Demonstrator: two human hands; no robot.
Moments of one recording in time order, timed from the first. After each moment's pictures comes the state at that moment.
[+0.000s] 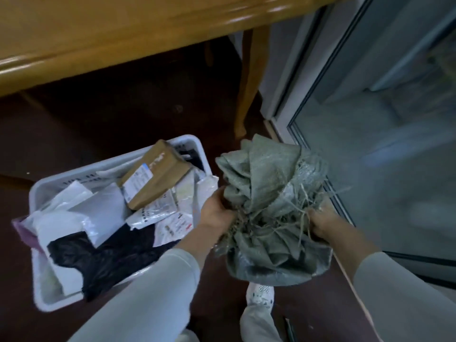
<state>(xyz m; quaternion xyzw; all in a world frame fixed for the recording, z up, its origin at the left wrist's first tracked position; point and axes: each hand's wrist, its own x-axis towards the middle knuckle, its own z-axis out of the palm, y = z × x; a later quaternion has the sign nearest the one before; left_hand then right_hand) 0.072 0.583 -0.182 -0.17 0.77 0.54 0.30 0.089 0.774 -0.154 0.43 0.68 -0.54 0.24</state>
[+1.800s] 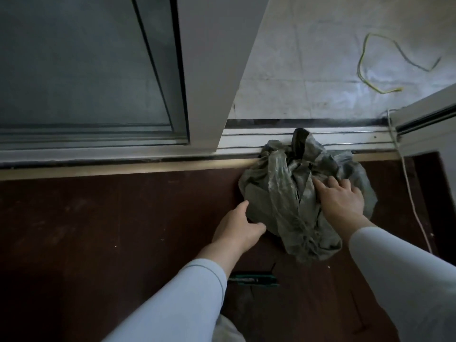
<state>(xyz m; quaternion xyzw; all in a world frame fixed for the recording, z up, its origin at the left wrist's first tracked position) 0.381 0.996 -0.534 0.35 0.68 0.08 0.64 0.596 1.084 -0.555 0.65 0.67 -0.07 0.36</state>
